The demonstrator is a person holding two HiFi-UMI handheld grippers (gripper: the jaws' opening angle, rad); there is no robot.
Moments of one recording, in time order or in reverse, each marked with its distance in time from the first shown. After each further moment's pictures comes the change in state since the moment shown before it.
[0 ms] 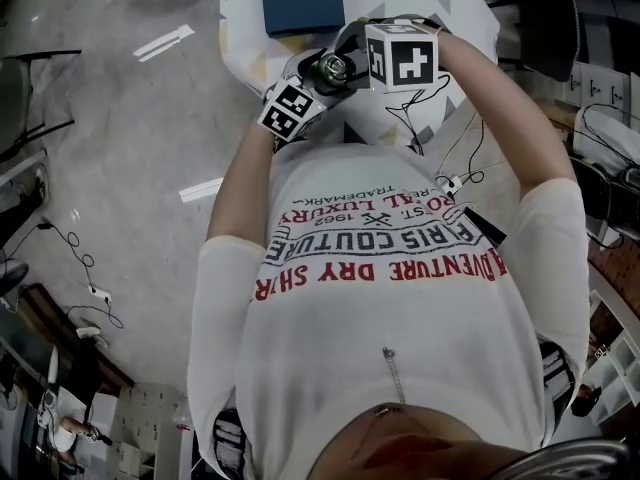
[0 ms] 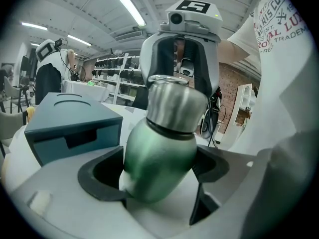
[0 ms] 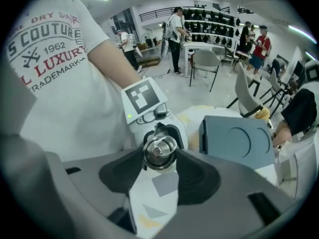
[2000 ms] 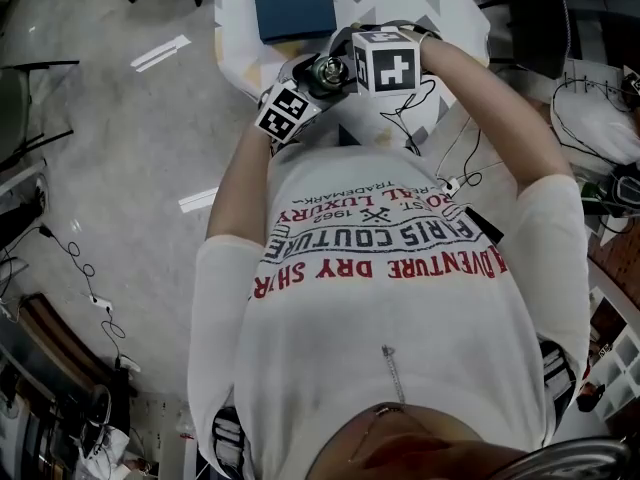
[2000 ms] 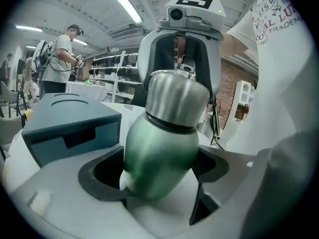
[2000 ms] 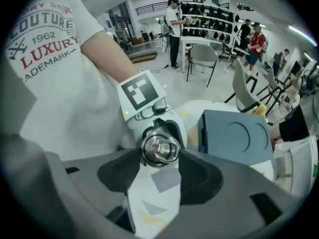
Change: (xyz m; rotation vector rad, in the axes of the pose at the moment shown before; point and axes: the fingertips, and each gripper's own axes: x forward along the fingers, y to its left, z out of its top) left arm 0.005 0.003 -0.014 0.030 0.050 -0.007; right arm 0.012 -0.004 -0.010 0.005 0.064 -0.041
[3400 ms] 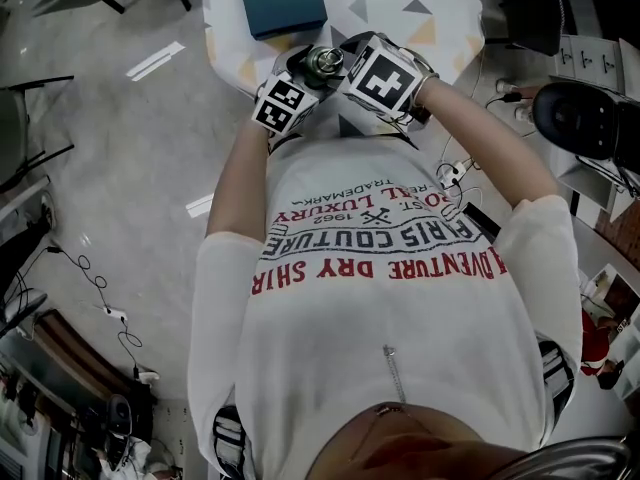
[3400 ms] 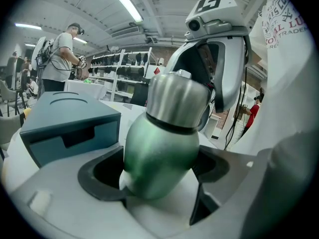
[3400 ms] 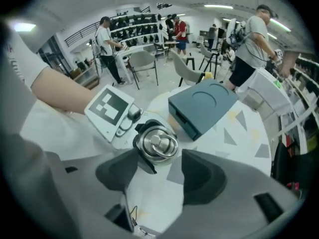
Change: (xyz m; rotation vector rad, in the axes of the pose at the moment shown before) left arm -0.002 -0.004 0.008 -0.003 0.002 -0.013; right arm -0.007 0.001 -0.008 0.698 -0.134 -0.299
